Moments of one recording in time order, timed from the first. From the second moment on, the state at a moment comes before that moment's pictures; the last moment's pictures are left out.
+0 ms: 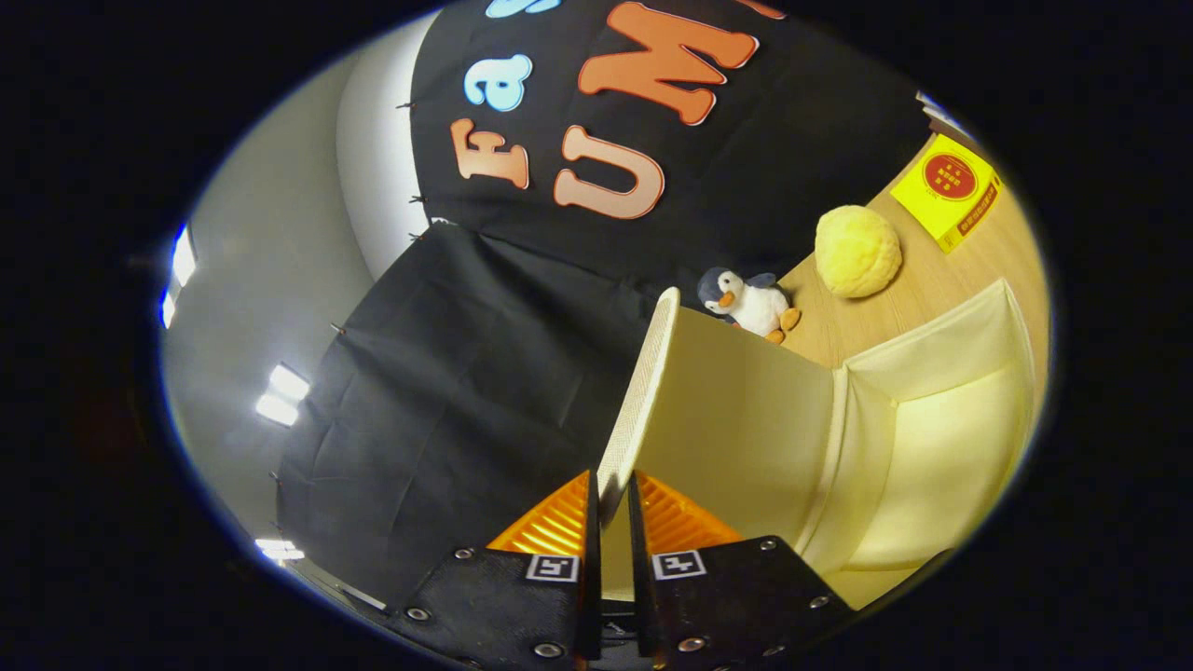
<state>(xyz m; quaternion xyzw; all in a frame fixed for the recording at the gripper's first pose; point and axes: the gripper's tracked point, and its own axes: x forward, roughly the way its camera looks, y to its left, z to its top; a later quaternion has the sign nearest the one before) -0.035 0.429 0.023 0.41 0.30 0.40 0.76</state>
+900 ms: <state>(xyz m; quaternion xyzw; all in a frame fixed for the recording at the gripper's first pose) -0.028 0.401 0.047 0.35 0.26 0.38 0.81</state>
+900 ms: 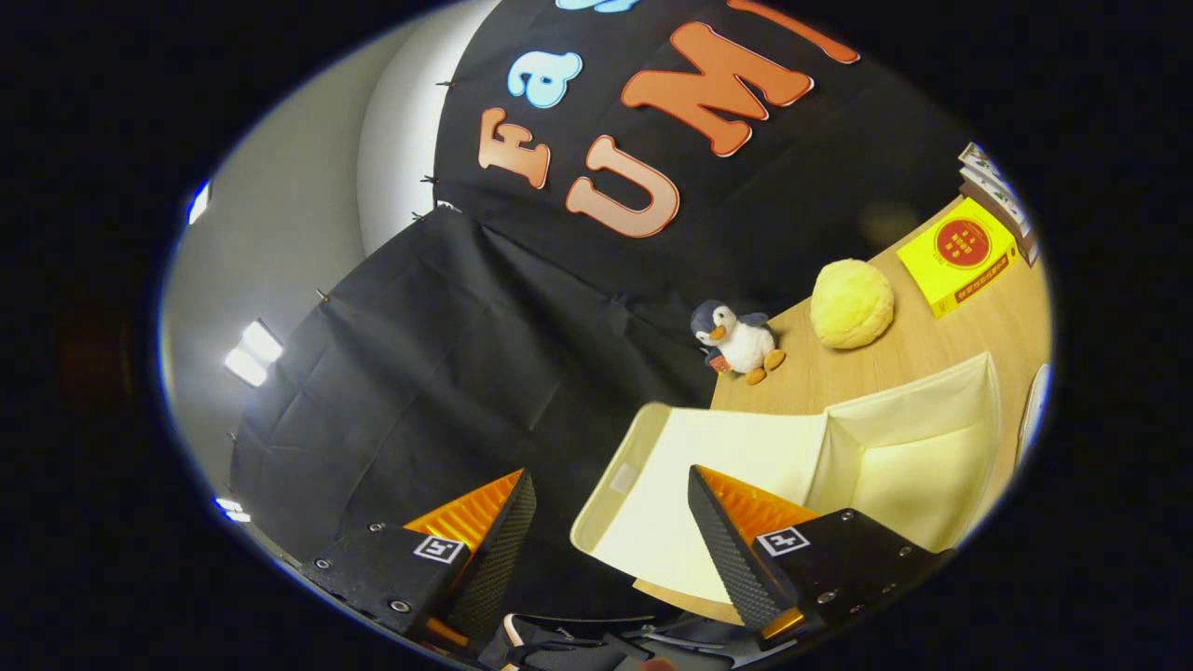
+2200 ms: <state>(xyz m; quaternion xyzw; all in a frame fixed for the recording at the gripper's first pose) -0.033 0.078 -0.222 0.10 0.45 0.07 0.88</state>
